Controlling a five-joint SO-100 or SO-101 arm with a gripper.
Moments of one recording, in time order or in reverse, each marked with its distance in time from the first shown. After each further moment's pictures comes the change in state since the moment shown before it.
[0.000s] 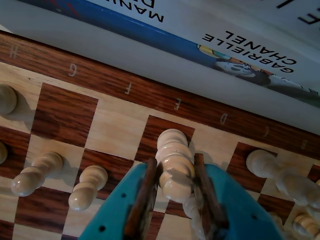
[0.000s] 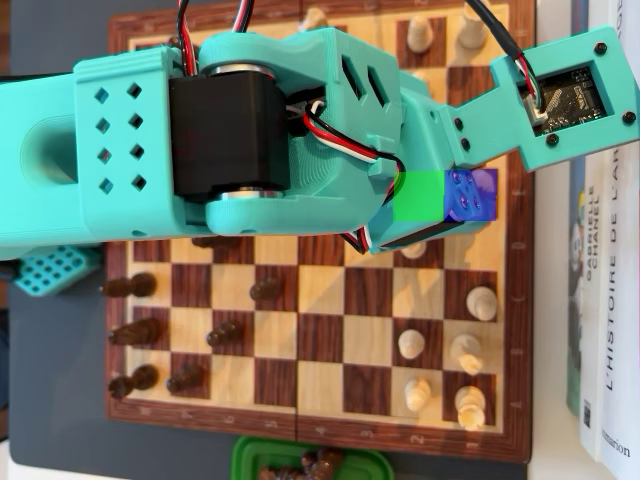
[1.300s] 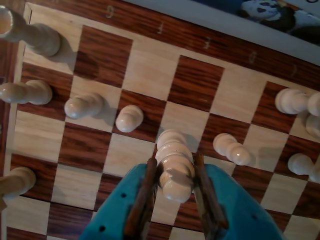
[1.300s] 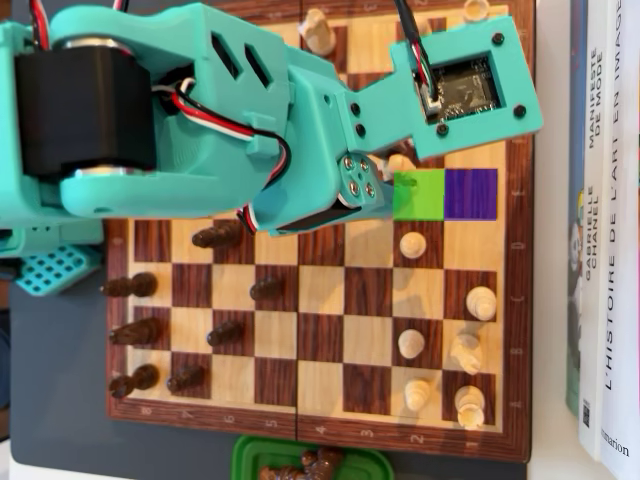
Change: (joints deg) arm -2.6 20.0 21.8 -0.2 5.4
